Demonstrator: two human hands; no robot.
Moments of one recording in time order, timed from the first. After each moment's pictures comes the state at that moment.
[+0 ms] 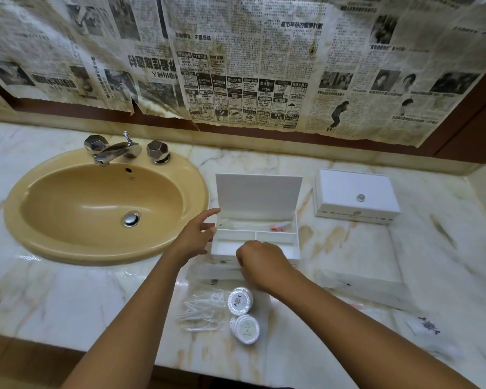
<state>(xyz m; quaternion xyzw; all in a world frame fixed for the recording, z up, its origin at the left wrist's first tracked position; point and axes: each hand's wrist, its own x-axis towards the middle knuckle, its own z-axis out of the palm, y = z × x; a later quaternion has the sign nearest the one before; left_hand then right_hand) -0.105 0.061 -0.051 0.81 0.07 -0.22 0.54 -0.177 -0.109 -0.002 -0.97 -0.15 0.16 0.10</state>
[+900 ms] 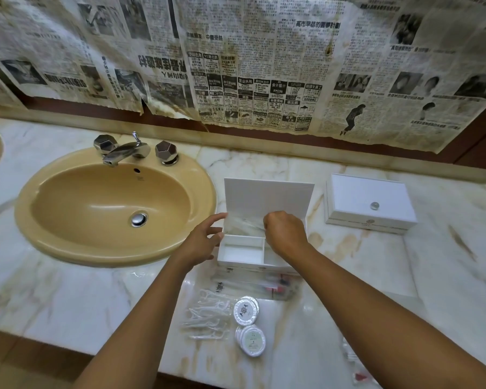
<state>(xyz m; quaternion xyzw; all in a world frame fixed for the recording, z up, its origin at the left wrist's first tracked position) -0.102 0.064 -0.055 0.79 0.06 -0.24 0.56 -0.101 -0.138 -0.025 -0.99 -0.03 0.08 0.09</state>
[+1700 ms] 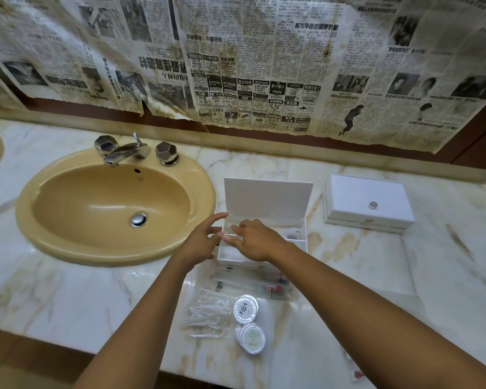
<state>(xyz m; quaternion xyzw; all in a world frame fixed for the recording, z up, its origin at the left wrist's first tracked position) -0.103 0.063 -0.056 0.79 0.05 -0.24 0.56 -0.105 -0.106 -0.029 -0.94 -0.14 0.25 0.17</state>
